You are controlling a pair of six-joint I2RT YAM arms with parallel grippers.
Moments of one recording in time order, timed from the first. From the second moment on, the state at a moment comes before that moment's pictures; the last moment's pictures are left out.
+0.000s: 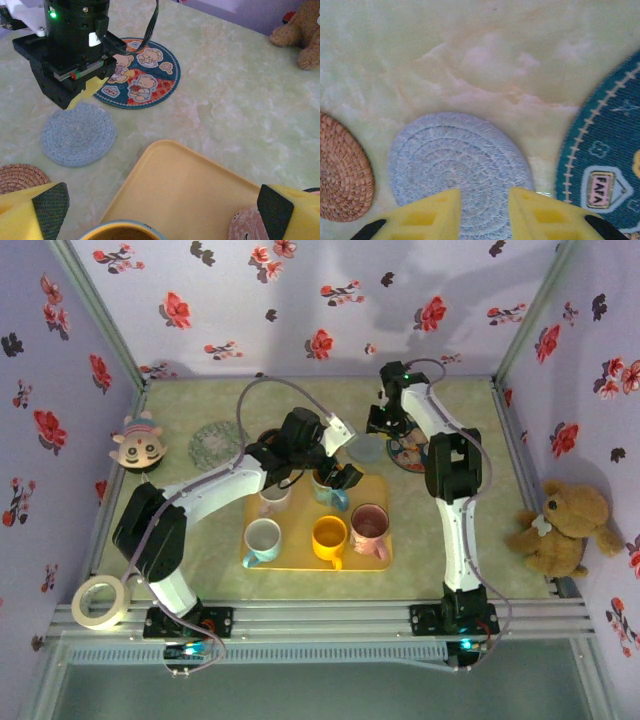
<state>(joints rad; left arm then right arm) -0.77 1.70 1.28 -0.17 0.34 0.14 0.25 2.40 2.16 -1.08 -0.21 0.38</state>
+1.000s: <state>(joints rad) -0.77 1.70 1.26 -0.17 0.34 0.14 0.29 2.47 2.18 -1.07 -0.21 0.42</state>
